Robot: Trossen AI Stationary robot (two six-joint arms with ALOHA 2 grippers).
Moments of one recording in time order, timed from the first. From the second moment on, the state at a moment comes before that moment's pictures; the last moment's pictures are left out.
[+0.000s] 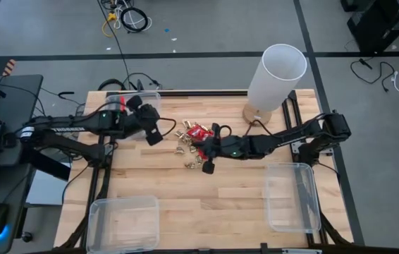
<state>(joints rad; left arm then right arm) 0.07 1.10 1.05 -0.80 -0.65 -0.08 0.11 1.64 1.02 0.27 0.36 -0.01</state>
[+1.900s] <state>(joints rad) -0.27 0.85 0.70 -0.14 -0.93 0.04 0.13 2.01 1.20 0.03 0.26 0.08</state>
